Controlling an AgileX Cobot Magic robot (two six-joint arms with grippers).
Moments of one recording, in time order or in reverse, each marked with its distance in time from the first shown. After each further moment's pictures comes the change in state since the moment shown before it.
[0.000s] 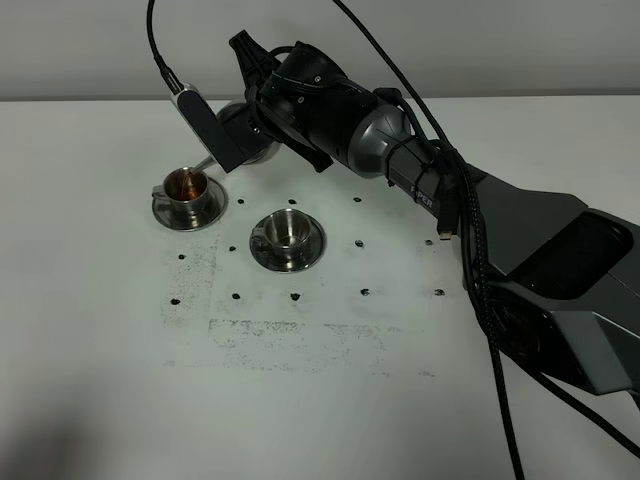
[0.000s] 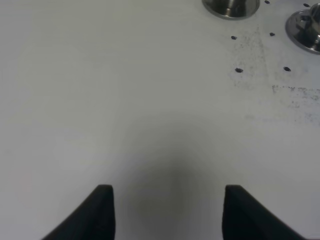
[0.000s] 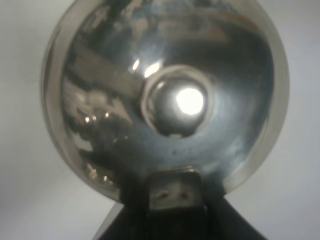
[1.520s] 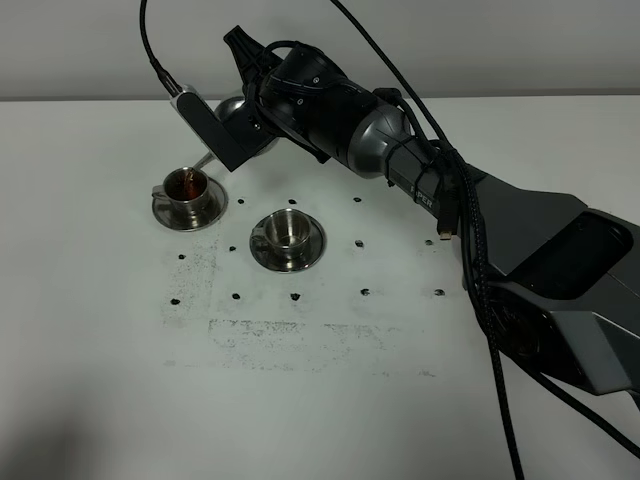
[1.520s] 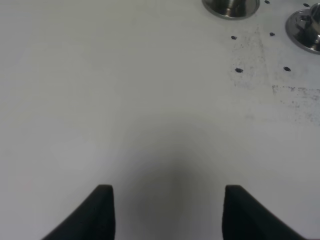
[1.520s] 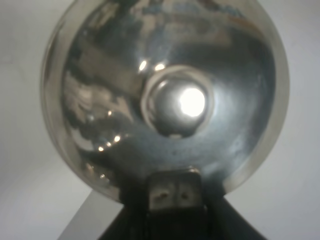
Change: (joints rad) left arm 0.000 0.000 0.000 0.000 0.000 0.000; right arm 0.000 0.000 0.000 -0.045 -0.033 -0.038
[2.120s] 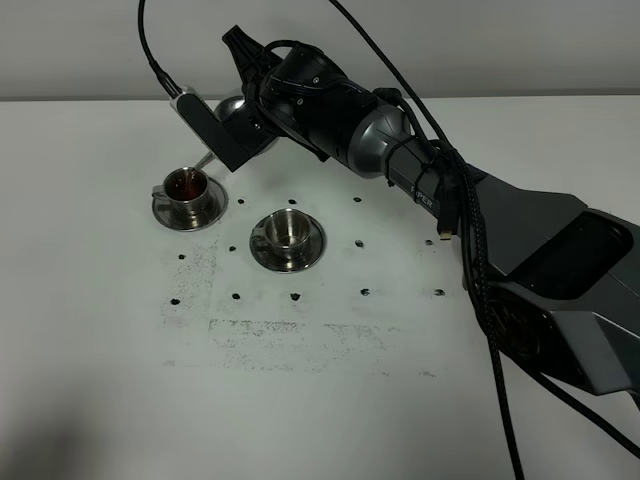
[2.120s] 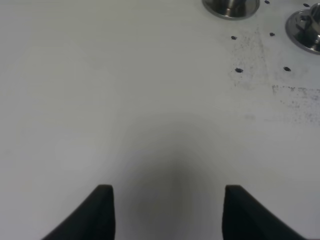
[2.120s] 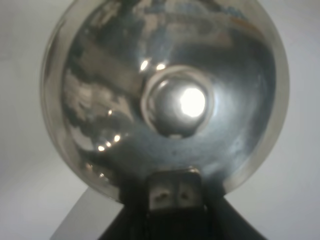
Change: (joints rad) left arm 0.000 0.000 0.000 0.000 0.000 0.000; right arm 0.000 0.000 0.000 -0.008 -0.005 -0.014
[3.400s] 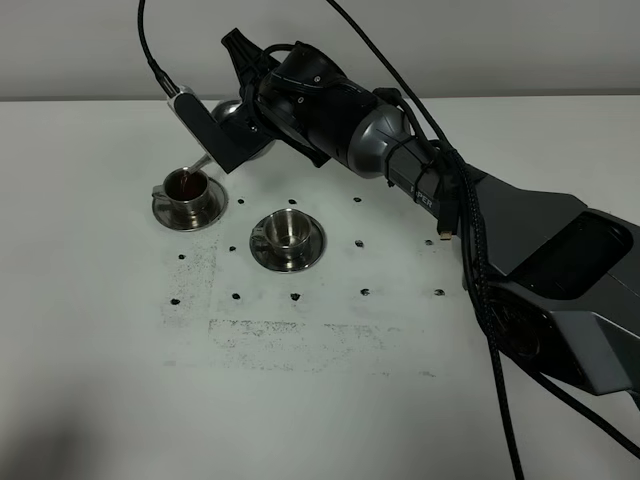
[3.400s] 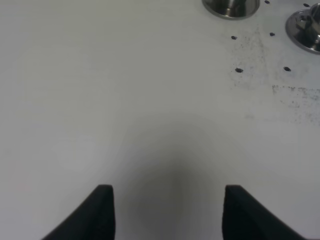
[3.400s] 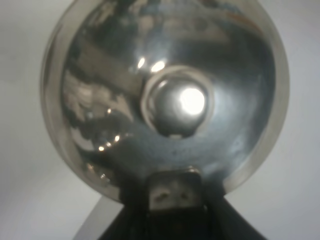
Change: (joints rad) left arm 0.000 0.000 0.000 0.000 0.000 0.000; right arm 0.000 0.000 0.000 0.062 0.008 -0.002
